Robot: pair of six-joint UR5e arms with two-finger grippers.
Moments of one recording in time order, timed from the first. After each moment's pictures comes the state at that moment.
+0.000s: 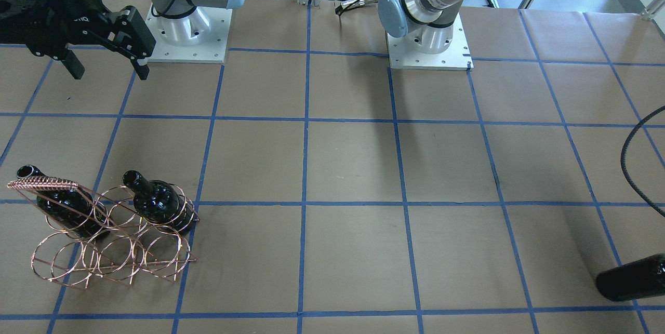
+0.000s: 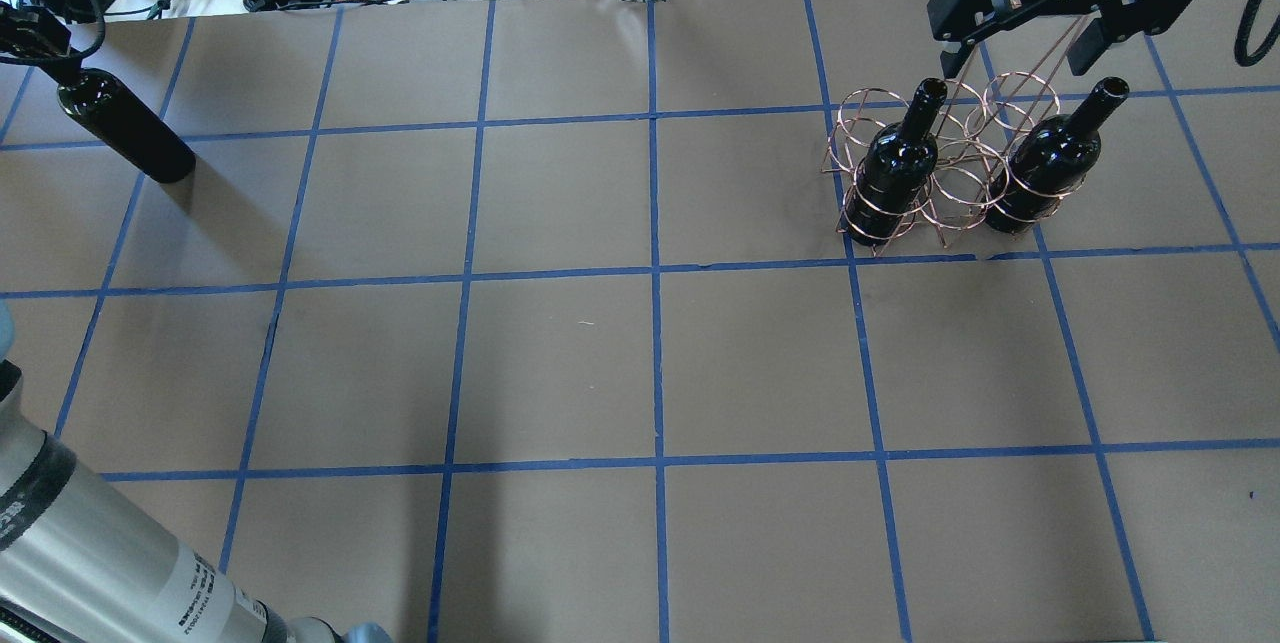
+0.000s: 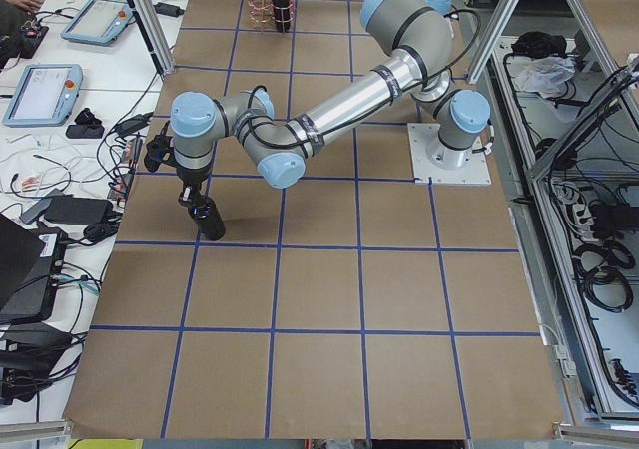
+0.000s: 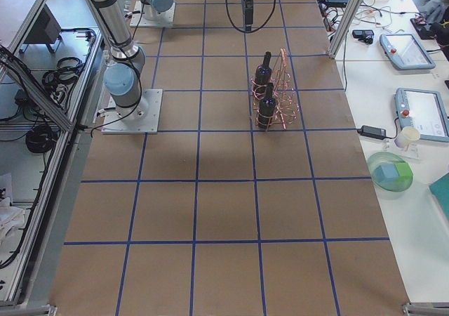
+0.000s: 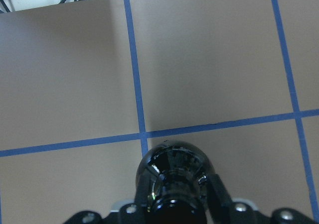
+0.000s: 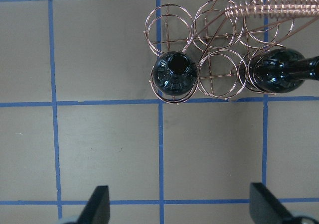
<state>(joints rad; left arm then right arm) -0.97 -2.19 -1.11 -1.18 1.42 0.70 1.50 -1.58 1.43 -1.50 -1.54 -0.06</state>
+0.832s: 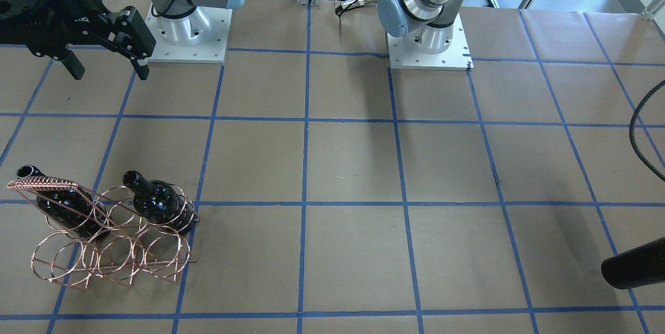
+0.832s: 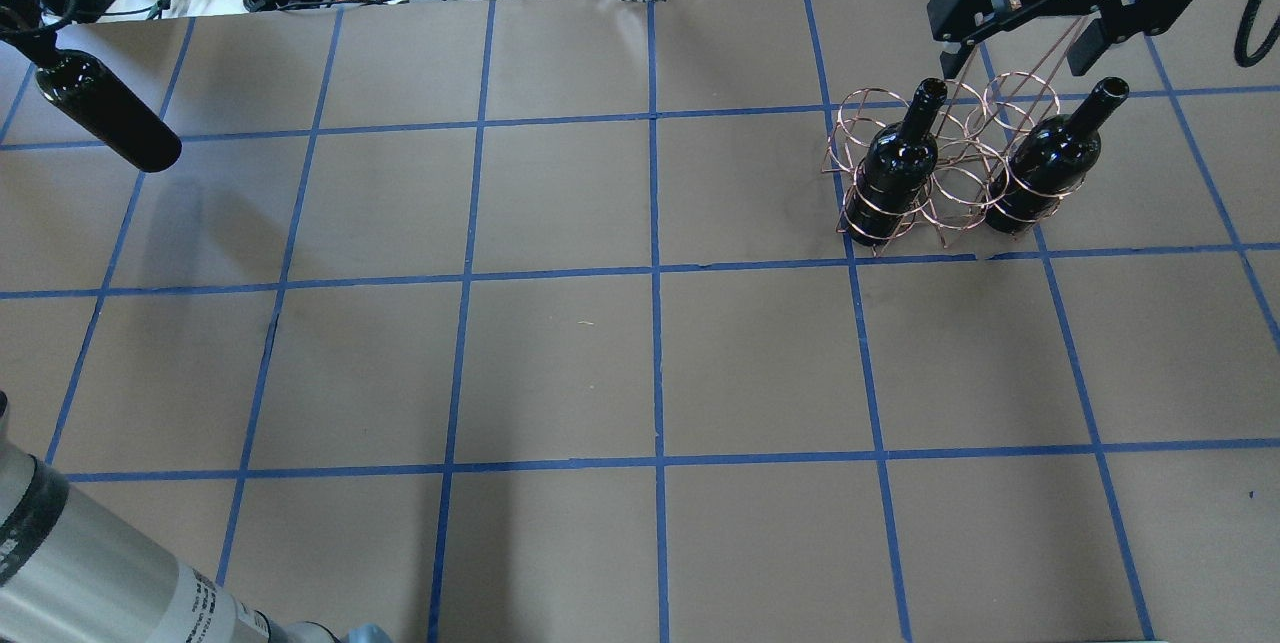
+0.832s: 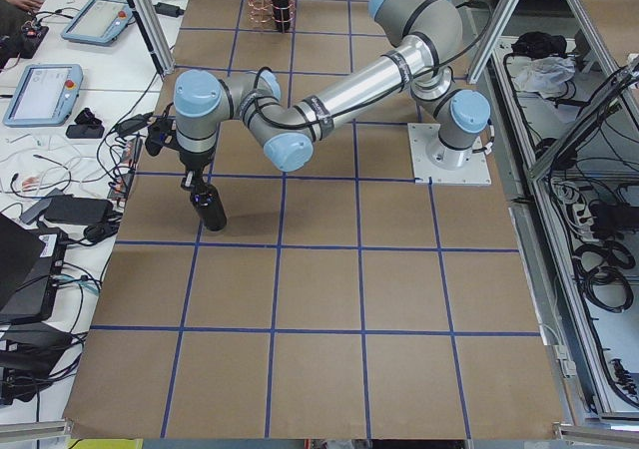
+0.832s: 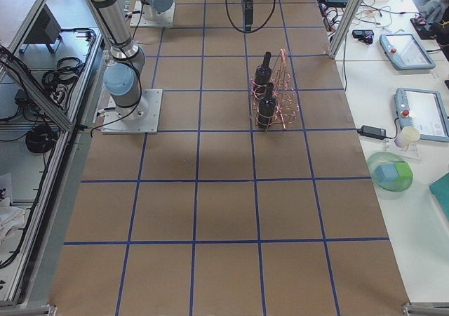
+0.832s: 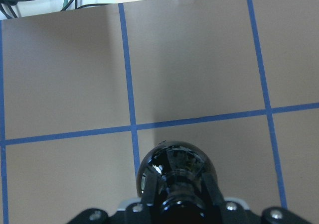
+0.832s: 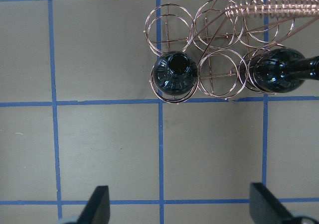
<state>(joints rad) -0.99 -2.09 -1.12 -1.27 1.42 0.66 1.50 -1.58 1.43 -1.50 -1.54 -0.06</state>
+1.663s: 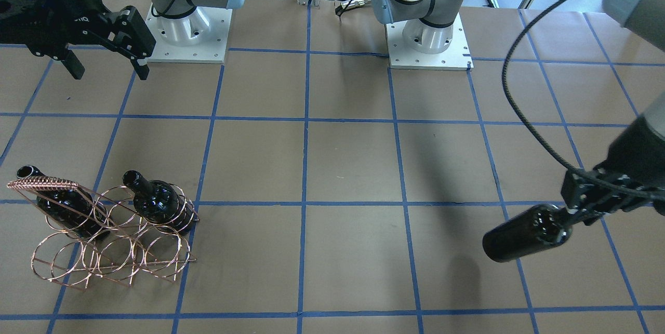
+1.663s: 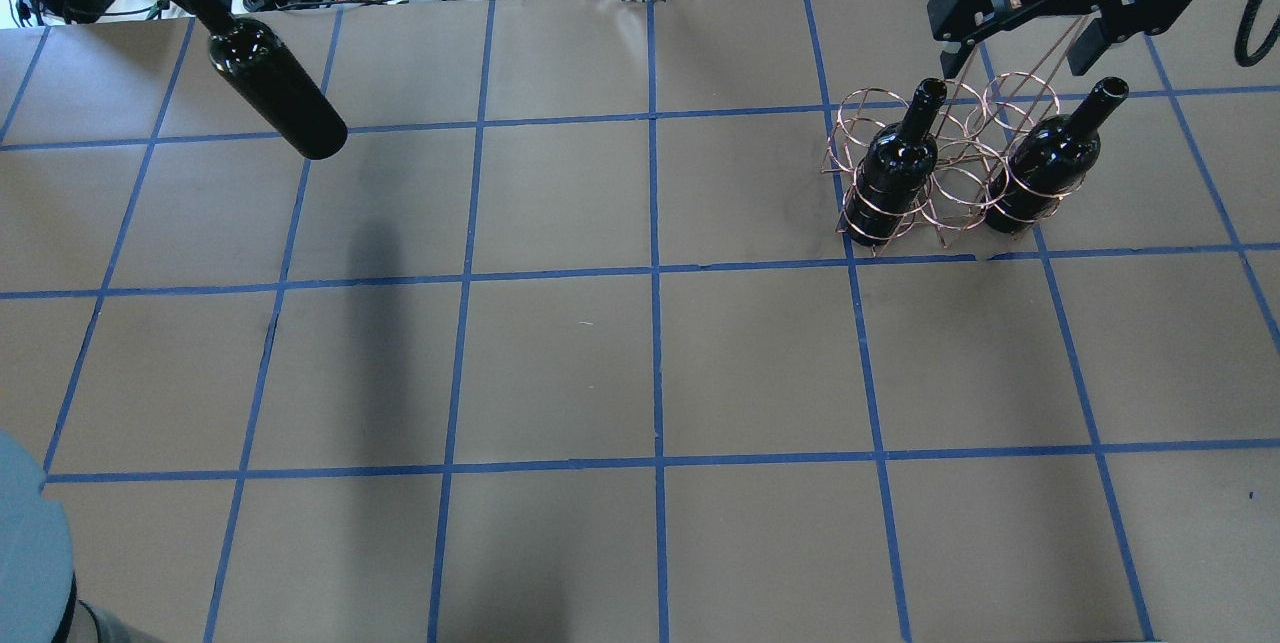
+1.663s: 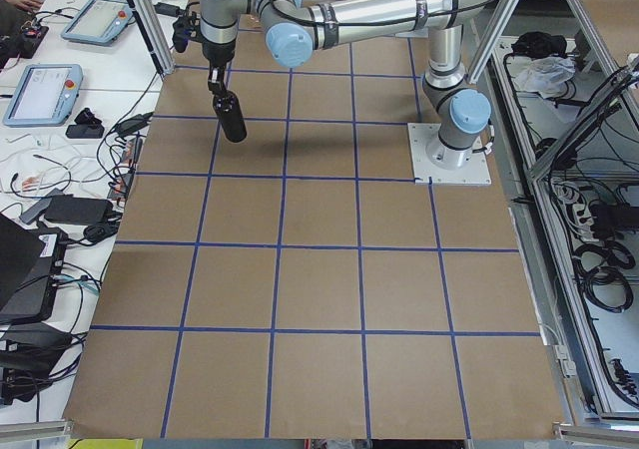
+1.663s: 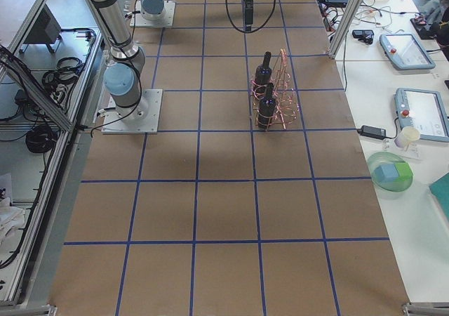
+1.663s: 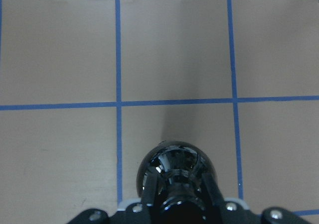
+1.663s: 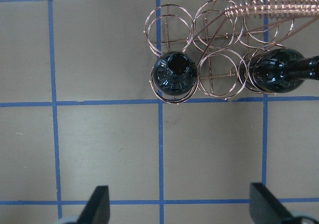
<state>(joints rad) -1.31 -1.87 -1.30 -1.34 1.44 0.26 1.50 -1.58 1.43 -1.50 -1.54 -0.06</state>
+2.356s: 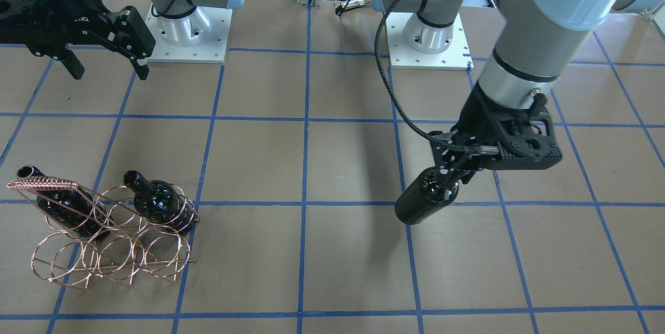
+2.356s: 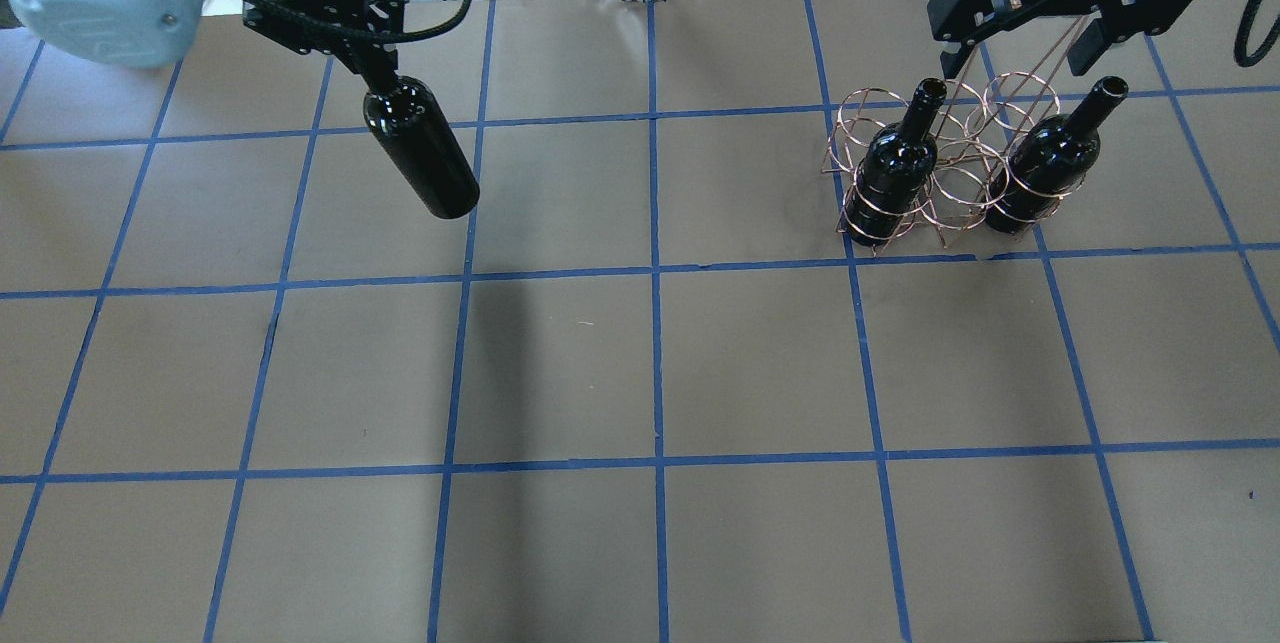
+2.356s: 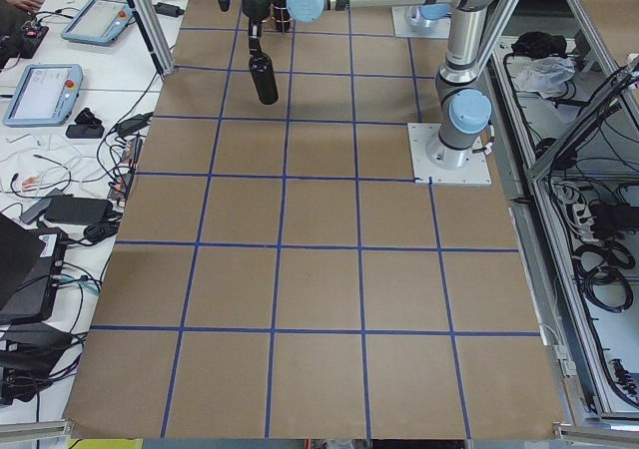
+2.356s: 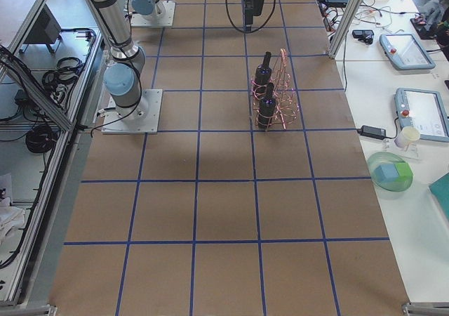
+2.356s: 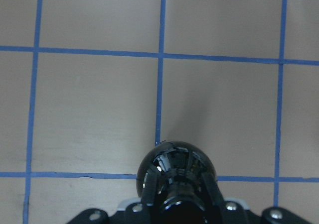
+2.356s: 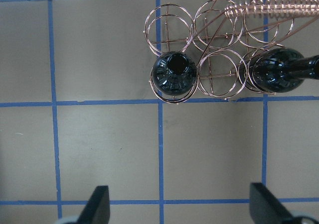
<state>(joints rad) -1.59 -1.77 -1.47 -1.29 1.53 -0.08 1.50 -1.58 1.43 -1.50 -1.54 -0.06</state>
